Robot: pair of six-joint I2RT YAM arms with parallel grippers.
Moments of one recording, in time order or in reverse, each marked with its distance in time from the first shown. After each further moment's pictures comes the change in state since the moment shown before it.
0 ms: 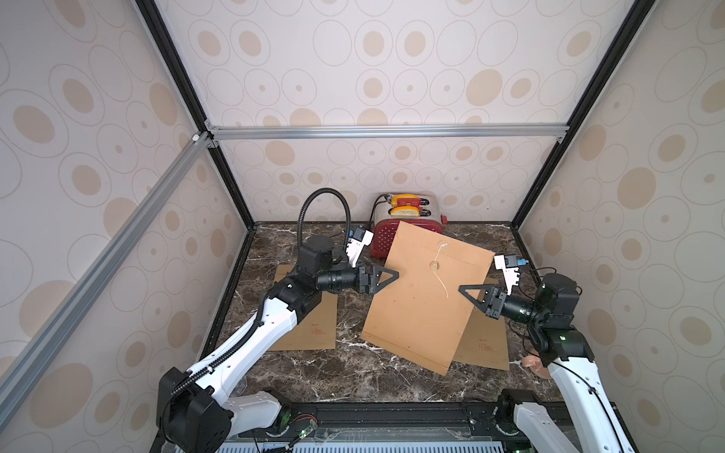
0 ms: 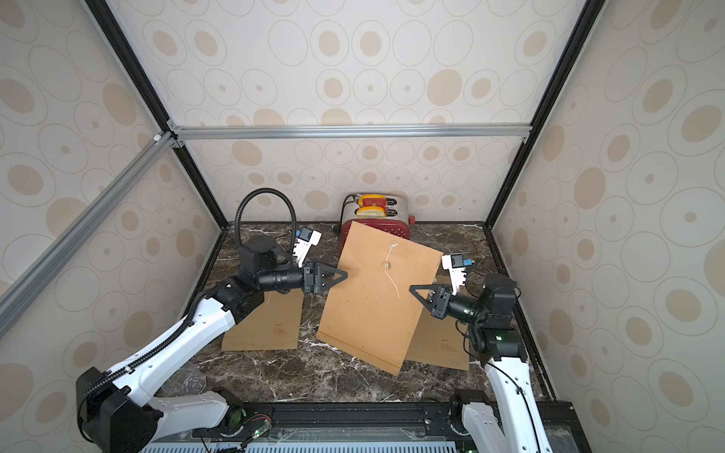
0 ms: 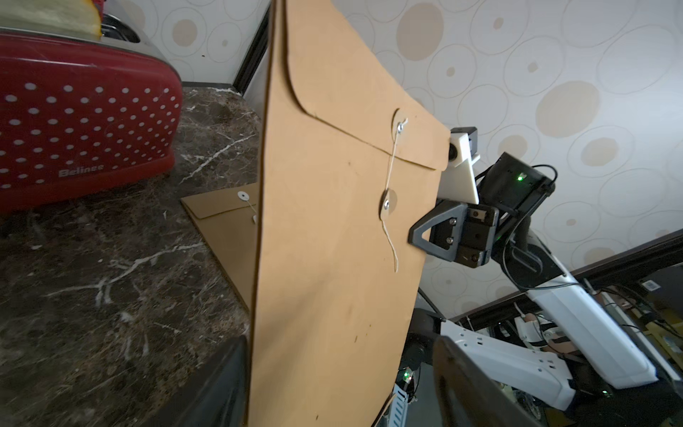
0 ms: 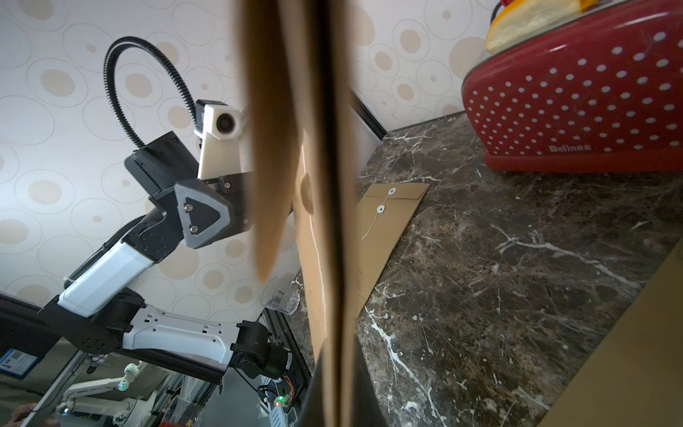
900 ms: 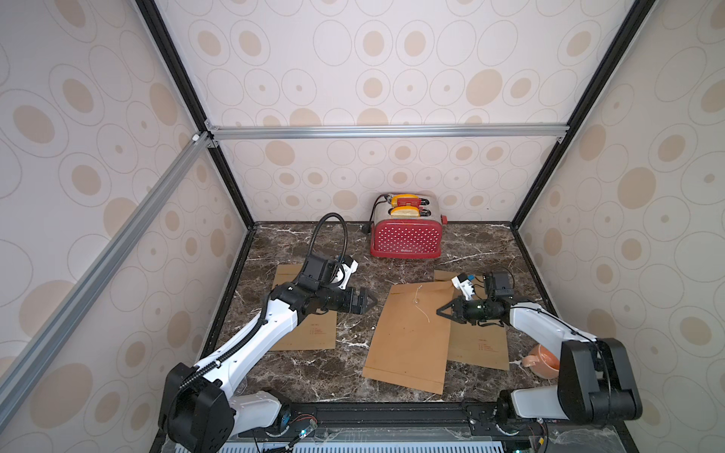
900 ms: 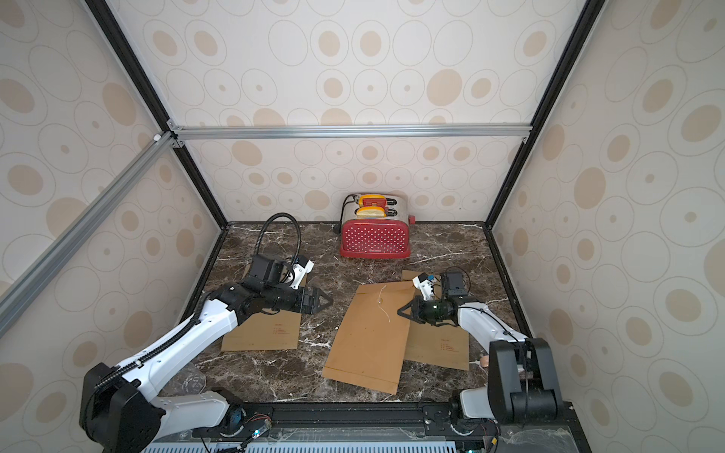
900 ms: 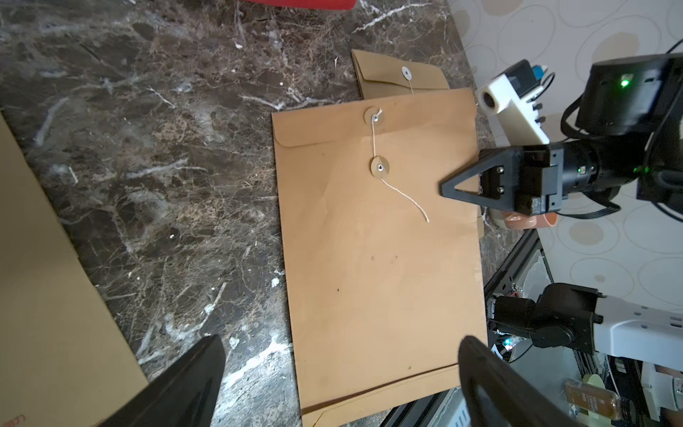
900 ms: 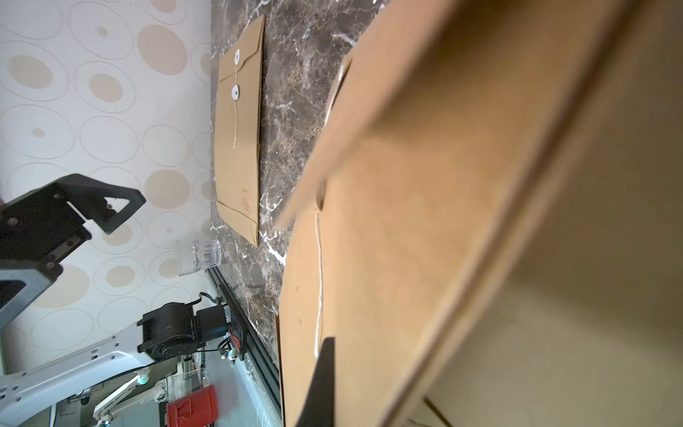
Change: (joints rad) left arm 0.058 0.027 -0.090 -0.387 -0.244 0.131; right arm 0.158 0.659 0.026 -0.136 0.247 -0.219
